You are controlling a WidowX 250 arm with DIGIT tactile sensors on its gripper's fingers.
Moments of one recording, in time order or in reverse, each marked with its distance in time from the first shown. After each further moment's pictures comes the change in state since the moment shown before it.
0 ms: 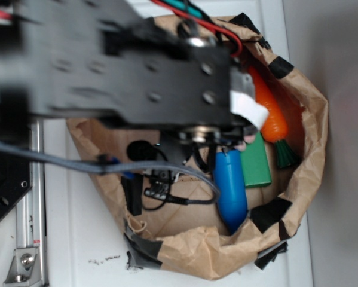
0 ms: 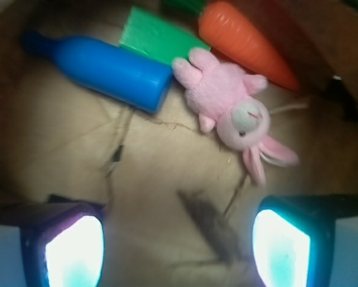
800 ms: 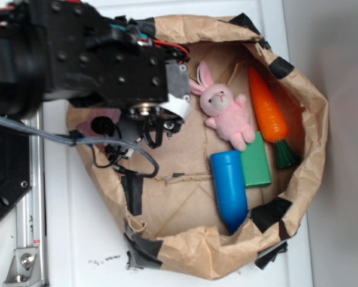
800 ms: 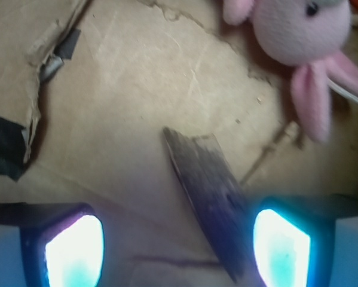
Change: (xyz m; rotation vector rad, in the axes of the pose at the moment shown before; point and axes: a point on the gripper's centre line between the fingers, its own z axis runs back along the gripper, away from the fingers) arm -0.041 0.011 -0.063 -0.009 0.046 -0.147
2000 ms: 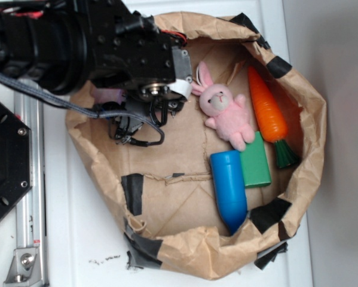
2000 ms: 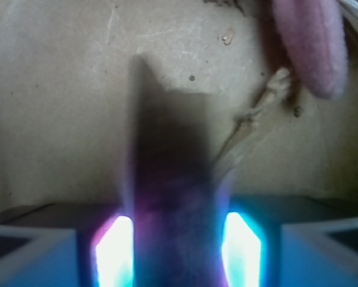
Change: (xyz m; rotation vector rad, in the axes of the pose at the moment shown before) arm -0.008 0.013 -0.031 -0.012 0.018 0.086
